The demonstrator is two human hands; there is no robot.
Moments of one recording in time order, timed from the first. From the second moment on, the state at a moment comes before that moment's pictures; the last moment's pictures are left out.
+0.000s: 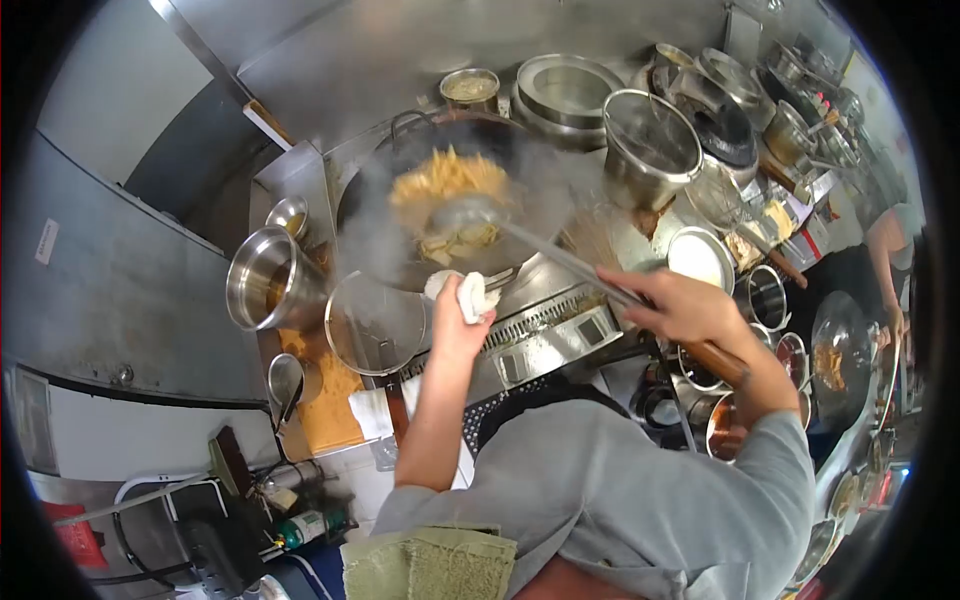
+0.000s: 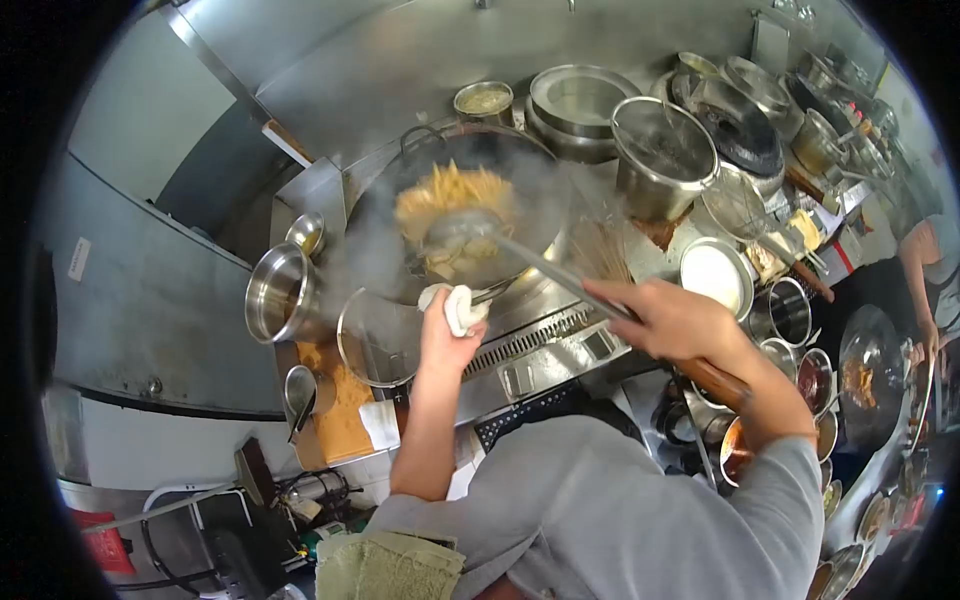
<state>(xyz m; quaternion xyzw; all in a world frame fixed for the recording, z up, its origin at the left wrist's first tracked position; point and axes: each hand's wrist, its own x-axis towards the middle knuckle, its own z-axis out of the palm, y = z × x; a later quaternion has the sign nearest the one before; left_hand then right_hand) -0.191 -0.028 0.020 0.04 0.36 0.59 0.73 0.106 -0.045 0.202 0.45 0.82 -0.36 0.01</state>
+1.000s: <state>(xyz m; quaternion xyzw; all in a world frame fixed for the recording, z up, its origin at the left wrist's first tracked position) -0.201 -0.003 0.006 0.02 0.38 0.57 0.73 0.105 -0.072 0.161 0.52 0.73 -0.44 -0.10</state>
